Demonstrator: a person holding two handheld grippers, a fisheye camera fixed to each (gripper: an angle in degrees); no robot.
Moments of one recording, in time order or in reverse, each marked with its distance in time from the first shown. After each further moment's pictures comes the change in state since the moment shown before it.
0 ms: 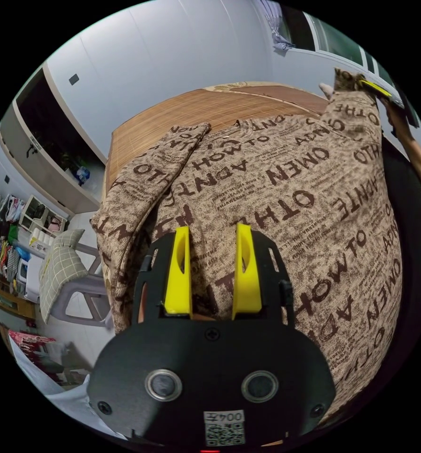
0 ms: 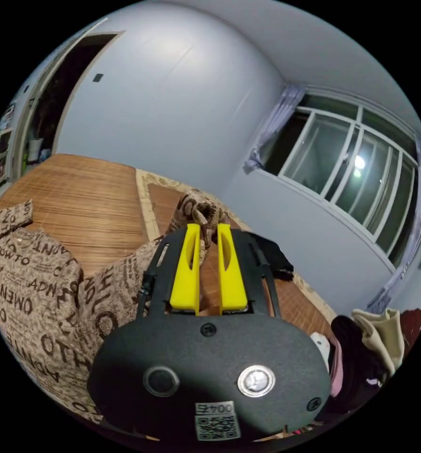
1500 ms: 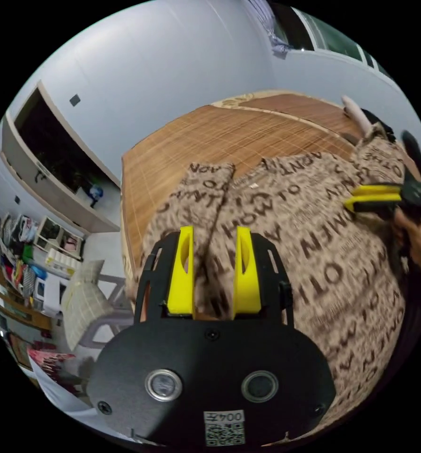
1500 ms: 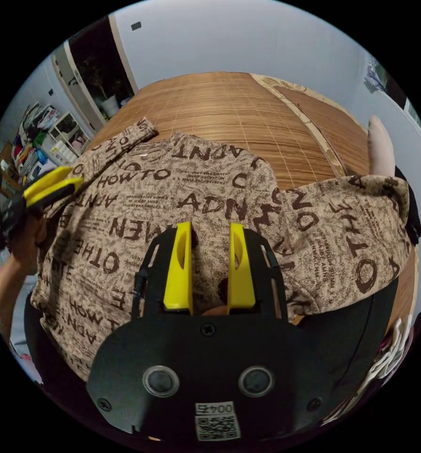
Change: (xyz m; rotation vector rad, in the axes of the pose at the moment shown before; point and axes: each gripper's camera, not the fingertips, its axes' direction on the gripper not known) left arm -0.071 -0.160 -0.018 0.053 -0.104 0.044; right arm -0.190 0.117 0.074 -0.611 -0.740 -0.084
